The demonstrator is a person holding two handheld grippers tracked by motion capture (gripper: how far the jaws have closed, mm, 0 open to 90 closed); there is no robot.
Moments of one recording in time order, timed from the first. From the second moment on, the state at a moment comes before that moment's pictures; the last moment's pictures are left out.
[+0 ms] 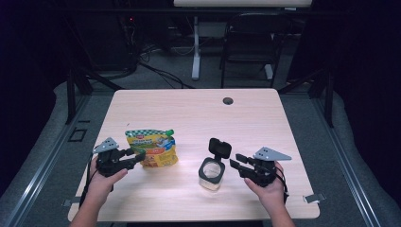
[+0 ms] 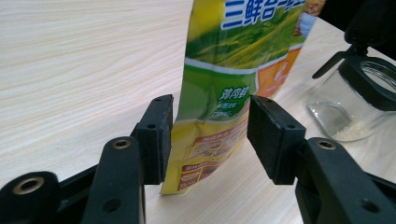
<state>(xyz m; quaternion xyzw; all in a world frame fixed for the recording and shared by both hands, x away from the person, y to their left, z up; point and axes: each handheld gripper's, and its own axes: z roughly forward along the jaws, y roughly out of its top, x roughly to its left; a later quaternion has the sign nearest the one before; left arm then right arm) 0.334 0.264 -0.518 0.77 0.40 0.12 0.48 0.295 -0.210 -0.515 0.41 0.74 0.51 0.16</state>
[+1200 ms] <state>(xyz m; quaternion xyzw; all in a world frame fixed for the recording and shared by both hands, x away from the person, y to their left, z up) 0.322 0.244 -0.499 0.76 0.38 0.10 0.52 0.296 -0.210 -0.517 0.41 0.74 0.51 0.15</state>
